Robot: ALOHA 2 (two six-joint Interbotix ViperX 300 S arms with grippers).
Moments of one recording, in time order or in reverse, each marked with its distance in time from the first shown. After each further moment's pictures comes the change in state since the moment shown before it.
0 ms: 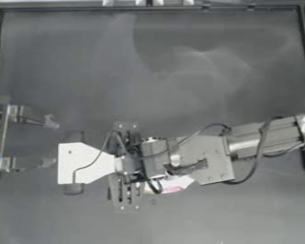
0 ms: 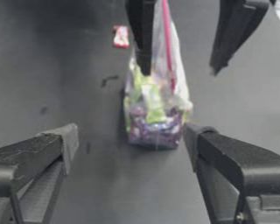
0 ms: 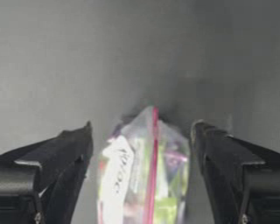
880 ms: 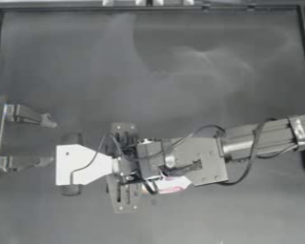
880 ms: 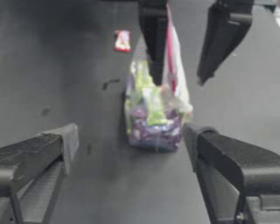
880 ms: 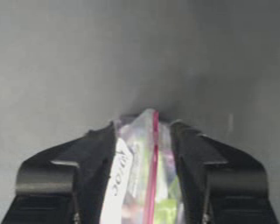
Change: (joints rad) left arm 0.000 -0.025 0.009 -0.012 0.003 0.000; right arm -0.003 0.020 -0.009 0.000 0.012 -0.005
